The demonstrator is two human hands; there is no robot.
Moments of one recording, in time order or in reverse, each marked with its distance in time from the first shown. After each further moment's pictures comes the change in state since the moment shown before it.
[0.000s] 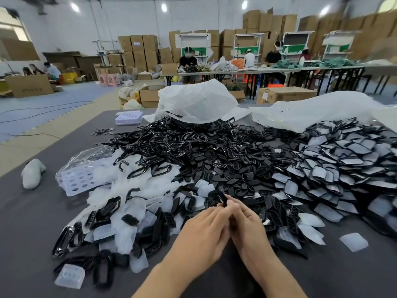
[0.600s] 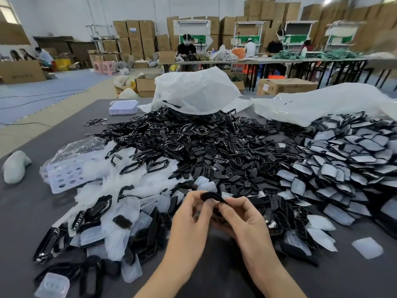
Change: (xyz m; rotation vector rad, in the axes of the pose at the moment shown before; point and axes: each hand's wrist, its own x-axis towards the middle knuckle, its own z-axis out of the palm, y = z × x) left_hand 0.011 -0.009 0.004 -0.718 0.294 -0.777; right_hand 0.009 0.010 -0.001 -0.138 -0.021 -0.133
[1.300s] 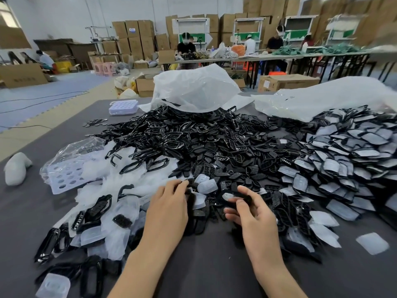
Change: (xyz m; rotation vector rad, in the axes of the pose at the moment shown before) left_hand 0.037 -0.031 -0.037 1.087 0.033 0.285; right_hand 0.005 0.002 -0.007 -0.184 0.229 -0.116
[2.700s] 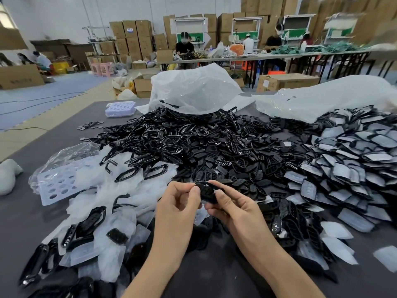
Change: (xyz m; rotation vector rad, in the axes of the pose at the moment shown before) left_hand 0.012 0.027 -0.009 -1.120 0.126 -0.366; right_hand 0.030 -0.014 0.029 0.290 -0.381 0.171
